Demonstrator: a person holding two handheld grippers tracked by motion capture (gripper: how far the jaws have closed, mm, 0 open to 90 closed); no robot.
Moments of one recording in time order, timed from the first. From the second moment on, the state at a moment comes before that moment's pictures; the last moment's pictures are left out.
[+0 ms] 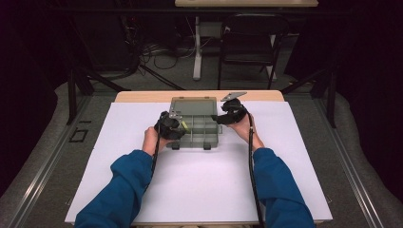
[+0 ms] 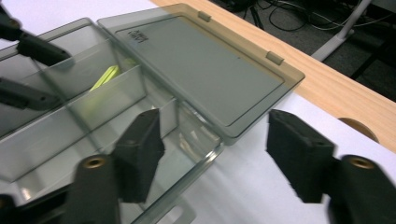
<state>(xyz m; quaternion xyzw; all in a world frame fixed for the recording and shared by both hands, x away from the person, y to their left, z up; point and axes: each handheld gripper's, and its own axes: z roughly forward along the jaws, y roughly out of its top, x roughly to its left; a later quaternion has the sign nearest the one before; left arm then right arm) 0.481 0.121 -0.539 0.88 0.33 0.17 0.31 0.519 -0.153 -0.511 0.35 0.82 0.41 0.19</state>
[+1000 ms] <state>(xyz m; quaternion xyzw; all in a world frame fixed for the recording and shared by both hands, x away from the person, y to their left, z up) 0.481 0.121 -0.539 0.88 0.33 0.17 0.31 0.551 -0.153 -0.554 0.39 0.84 0.33 0.19</state>
